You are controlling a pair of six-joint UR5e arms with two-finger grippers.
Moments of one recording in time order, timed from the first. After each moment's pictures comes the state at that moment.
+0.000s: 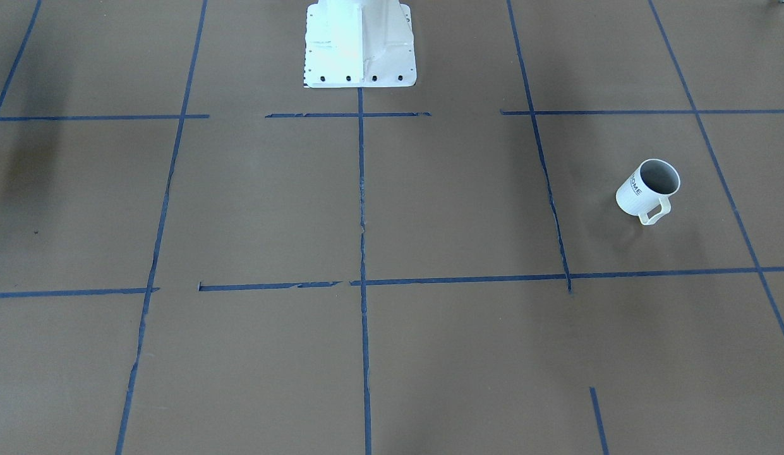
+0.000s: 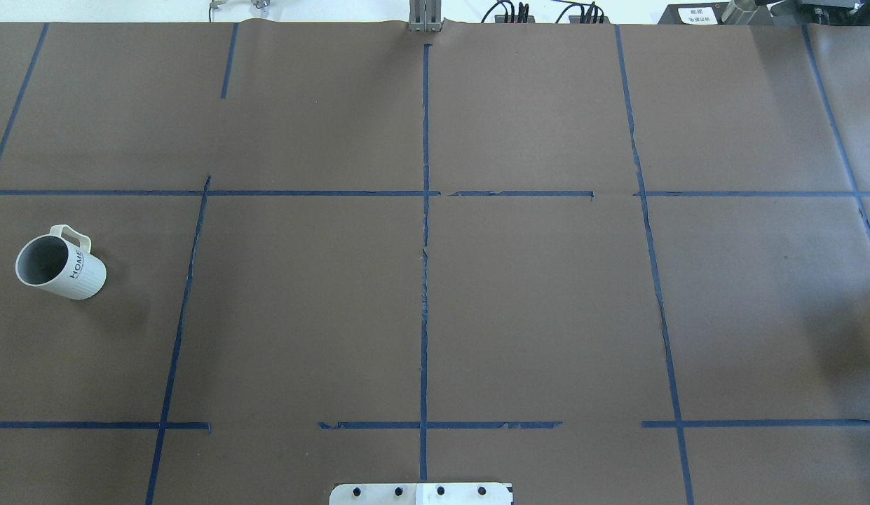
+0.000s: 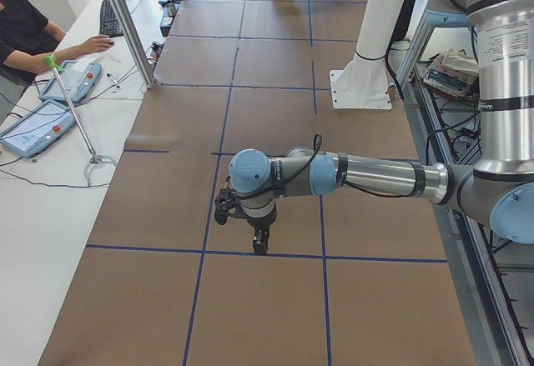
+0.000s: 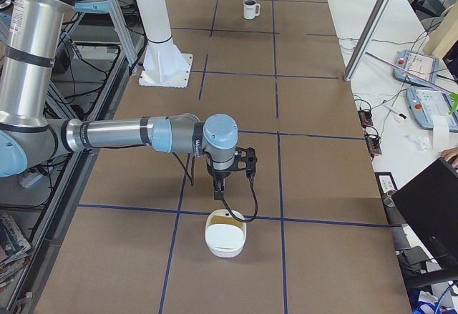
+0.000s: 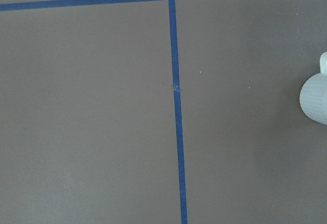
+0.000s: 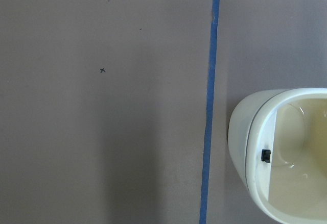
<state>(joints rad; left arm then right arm) -1.57 -1.40 -1.85 -1.35 -2.37 0.15 1.54 -1.87 1.97 -1.69 2.39 -0.03</state>
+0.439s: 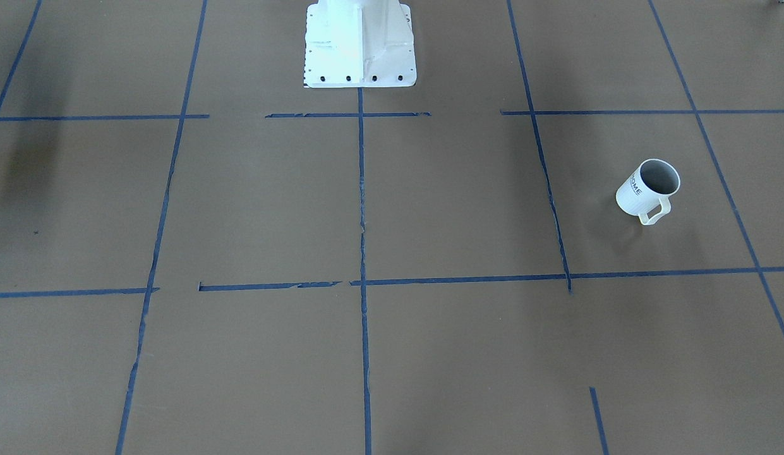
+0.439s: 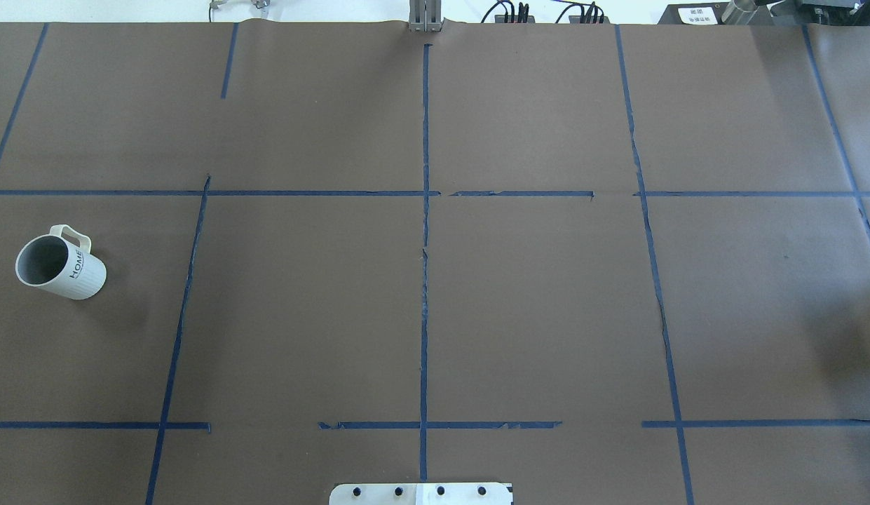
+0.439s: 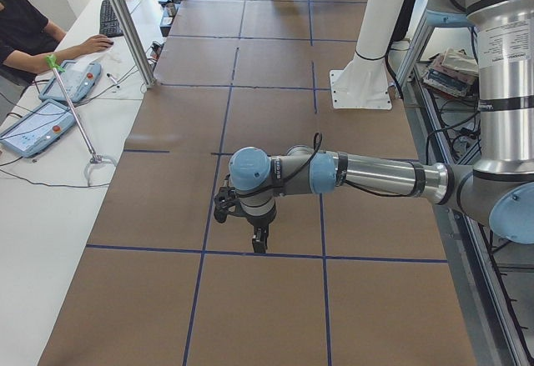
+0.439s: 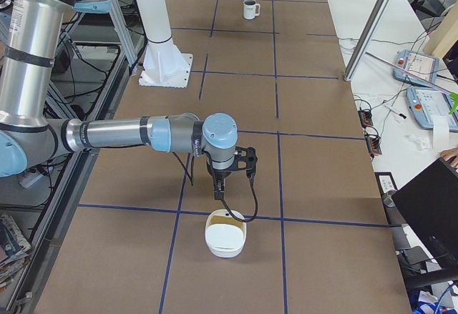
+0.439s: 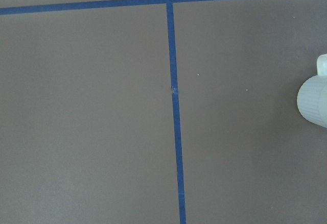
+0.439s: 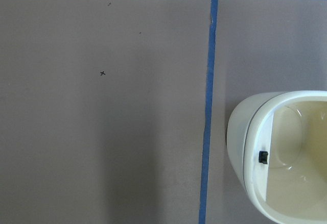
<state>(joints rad) -1.57 -1.40 -1.85 -1.35 -2.37 0.14 1.55 -1.86 1.98 -1.69 2.39 -0.03</state>
